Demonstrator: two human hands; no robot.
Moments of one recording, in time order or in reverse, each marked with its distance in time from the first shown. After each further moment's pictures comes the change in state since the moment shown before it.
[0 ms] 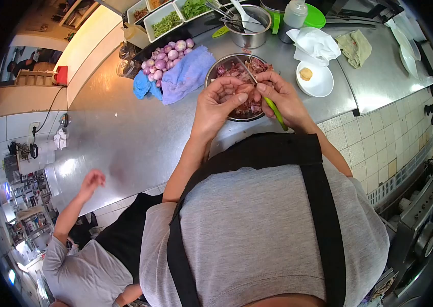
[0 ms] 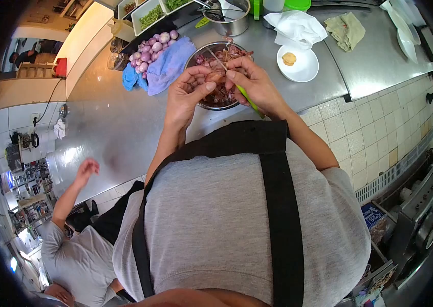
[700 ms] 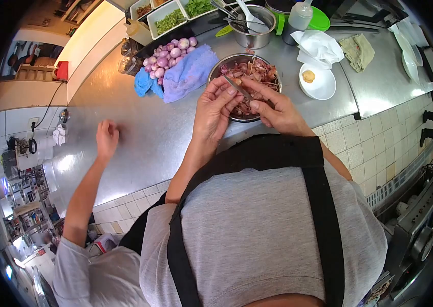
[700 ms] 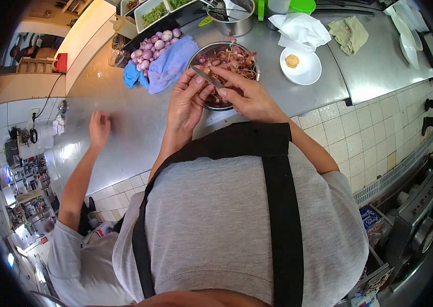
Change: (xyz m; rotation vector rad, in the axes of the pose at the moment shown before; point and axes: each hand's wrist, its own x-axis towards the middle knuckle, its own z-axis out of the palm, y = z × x) left_hand -0.001 -0.012 0.002 -0.631 0.172 -0.075; right_hand -0.018 -0.013 0.025 -0.351 -0.083 -0.067
